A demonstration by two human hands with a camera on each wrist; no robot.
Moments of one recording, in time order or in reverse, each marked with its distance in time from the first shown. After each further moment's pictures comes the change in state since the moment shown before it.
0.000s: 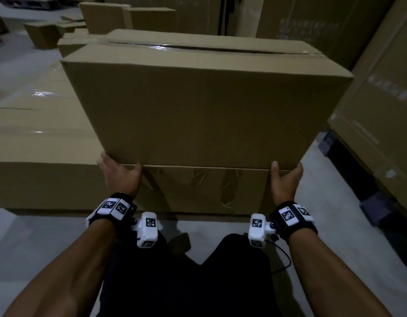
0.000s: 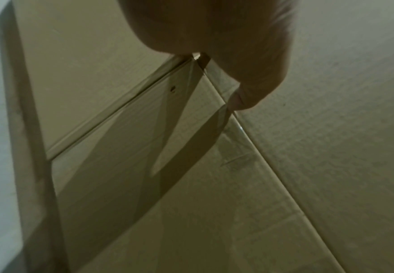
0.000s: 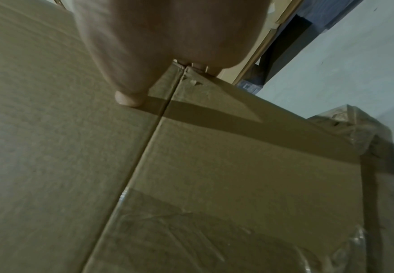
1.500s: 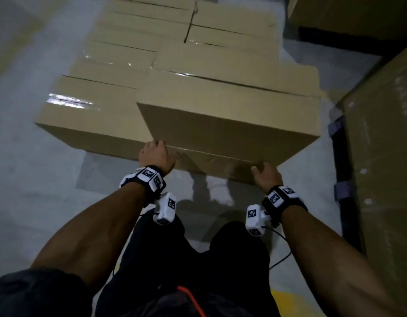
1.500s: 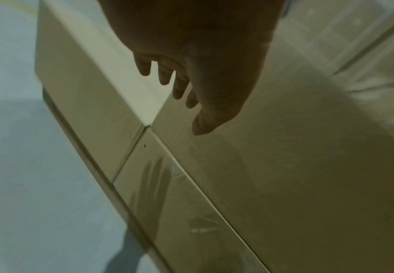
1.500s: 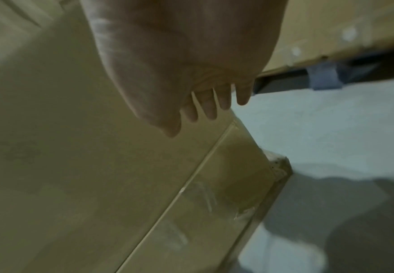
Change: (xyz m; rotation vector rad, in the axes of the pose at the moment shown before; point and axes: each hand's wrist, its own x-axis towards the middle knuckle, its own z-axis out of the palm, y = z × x) left_hand -0.028 0.199 -0.138 0.848 -0.640 0.010; right_hand -0.050 -0.204 -0.064 -0.977 -0.786 0.167
